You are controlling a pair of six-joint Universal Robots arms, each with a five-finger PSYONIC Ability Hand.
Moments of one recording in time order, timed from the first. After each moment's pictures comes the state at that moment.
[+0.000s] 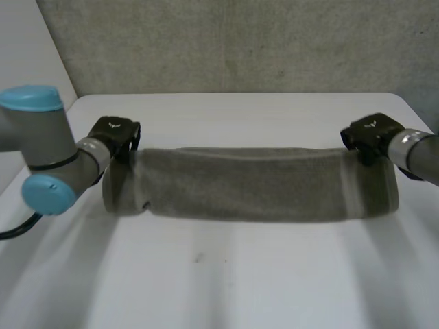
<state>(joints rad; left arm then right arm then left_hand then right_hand) 4.45 -2.28 -1.10 3.10 -1.45 3.49 1.67 -0.86 0.98 0.32 1.24 2.45 1.21 1.22 1.22 1.22 1.03 1.33 1.33 1.34 1.34 1.17</state>
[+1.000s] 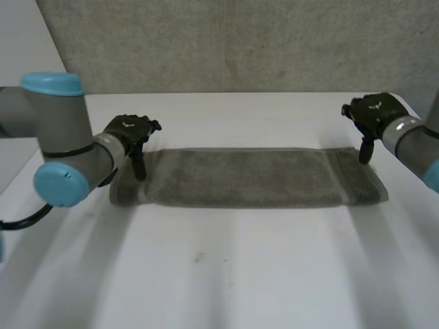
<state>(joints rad) 4.37 -2.30 -0.99 2.93 -1.51 3.44 1.73 -0.92 1.03 0.17 1.40 2.56 0.18 0.17 0.17 0.17 0.03 0.23 0.26 0.25 0.26 0.06</state>
